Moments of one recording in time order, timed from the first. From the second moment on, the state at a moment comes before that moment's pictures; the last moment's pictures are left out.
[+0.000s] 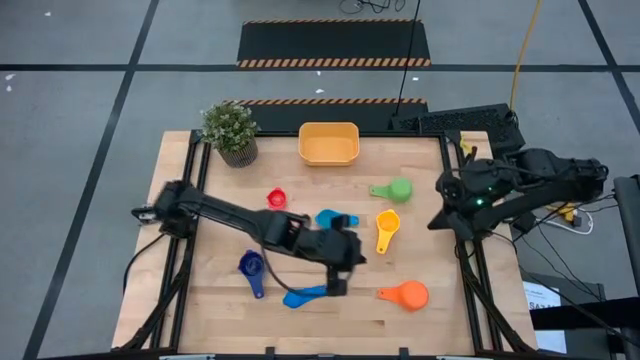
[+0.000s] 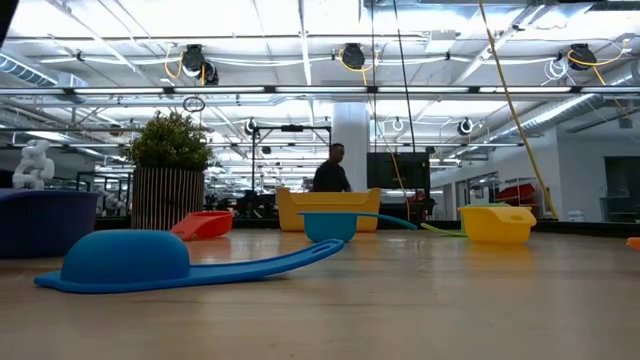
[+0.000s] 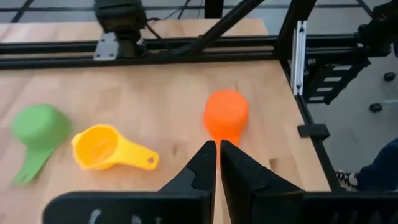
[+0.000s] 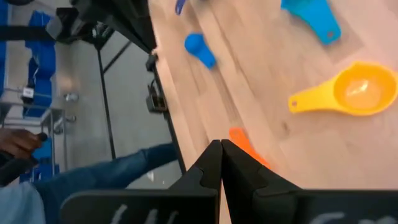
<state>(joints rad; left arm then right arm) -0.30 1.97 1.88 -0.51 -0.15 -0.14 0.18 0.86 1.25 -1.17 -0.24 0.84</state>
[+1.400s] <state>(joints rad) -0.30 2.28 2.15 -0.60 -0.03 0.60 0.65 0.87 0.75 -0.82 0.00 1.64</state>
